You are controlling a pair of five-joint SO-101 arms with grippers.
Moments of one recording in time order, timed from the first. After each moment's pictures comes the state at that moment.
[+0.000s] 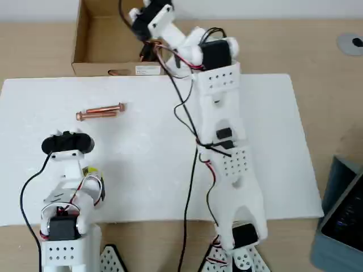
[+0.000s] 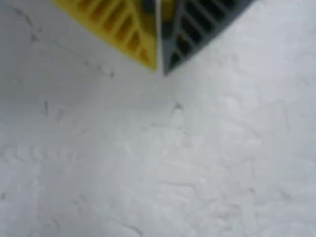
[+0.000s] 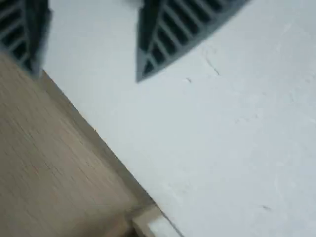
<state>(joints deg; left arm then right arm) -6.6 -104.3 93.3 66.1 -6.5 -19.5 50.9 -92.4 101.2 25.2</state>
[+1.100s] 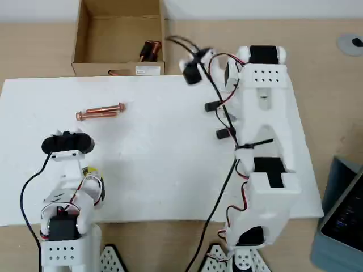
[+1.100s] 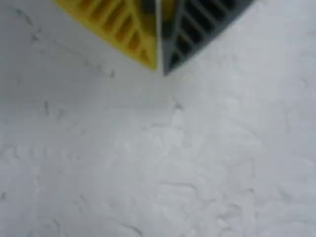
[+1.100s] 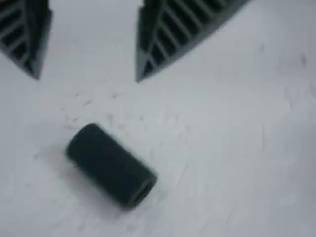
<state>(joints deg) -6.6 -104.3 93.3 66.1 -6.5 -3.5 19.4 -23.3 101.2 50.0</state>
